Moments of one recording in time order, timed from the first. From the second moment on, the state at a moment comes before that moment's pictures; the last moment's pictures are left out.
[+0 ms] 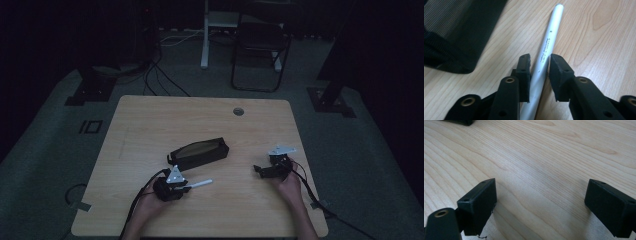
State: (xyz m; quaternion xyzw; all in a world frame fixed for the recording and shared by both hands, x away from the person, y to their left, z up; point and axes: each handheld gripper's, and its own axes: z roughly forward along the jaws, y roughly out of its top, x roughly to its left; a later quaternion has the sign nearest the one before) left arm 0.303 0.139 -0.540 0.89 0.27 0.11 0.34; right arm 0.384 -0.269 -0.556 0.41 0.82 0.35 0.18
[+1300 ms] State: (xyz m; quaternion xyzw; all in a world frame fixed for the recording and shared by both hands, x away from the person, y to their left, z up) left arm 0.306 0.135 -0.538 0.89 0.26 0.10 0.35; right arm 0.383 -0.269 -0.556 0.41 0.82 0.36 0.17
